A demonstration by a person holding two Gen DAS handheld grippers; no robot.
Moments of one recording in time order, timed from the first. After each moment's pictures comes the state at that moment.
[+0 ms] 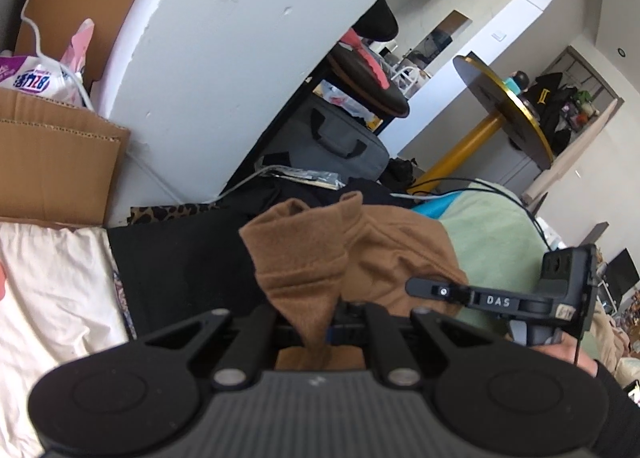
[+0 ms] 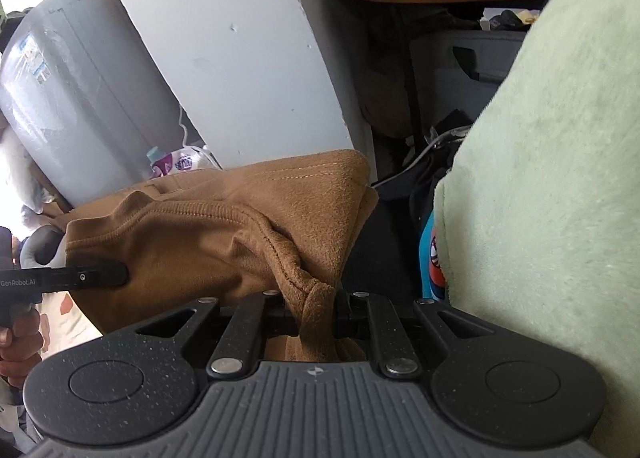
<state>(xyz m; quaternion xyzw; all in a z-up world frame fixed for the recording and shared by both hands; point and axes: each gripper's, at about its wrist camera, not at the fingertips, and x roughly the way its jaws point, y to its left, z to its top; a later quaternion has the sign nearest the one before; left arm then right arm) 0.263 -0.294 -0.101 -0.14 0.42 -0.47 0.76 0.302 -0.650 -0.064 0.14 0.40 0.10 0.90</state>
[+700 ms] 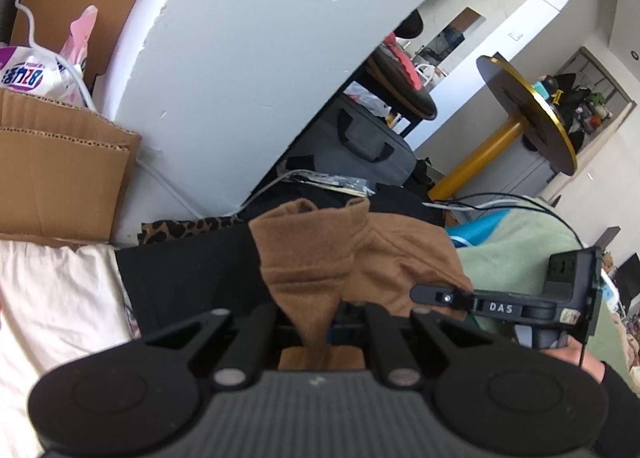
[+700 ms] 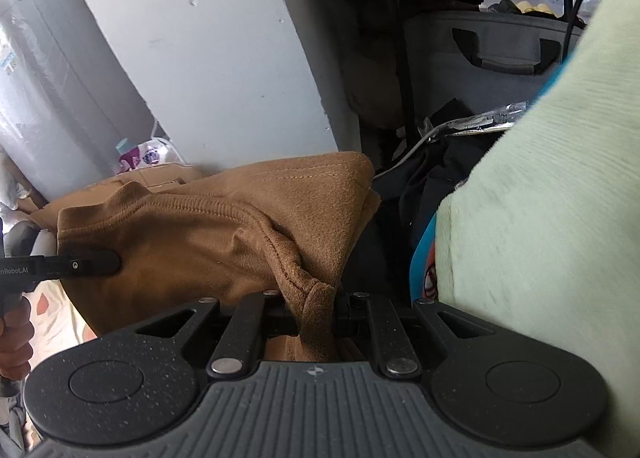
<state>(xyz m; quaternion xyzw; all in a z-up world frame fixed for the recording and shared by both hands) 0.325 -0.318 -0.135 -0.13 0.43 -0.46 0.76 0.362 -0.652 -0.099 0.13 0.42 0.08 0.89</state>
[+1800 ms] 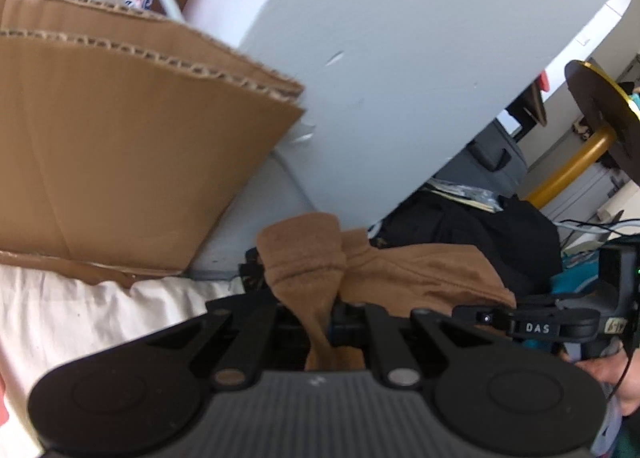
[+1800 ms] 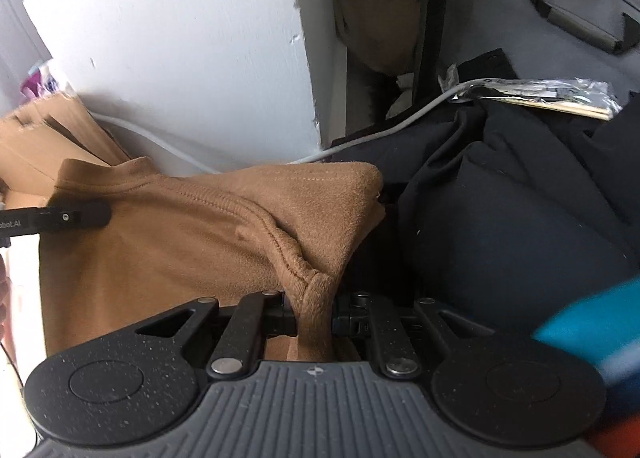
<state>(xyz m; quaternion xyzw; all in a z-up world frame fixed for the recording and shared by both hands) 0.439 -0.338 -0.267 -0.12 0.45 -0.39 0.79 0.503 -0.617 -0.232 0.03 0.50 0.06 0.86</state>
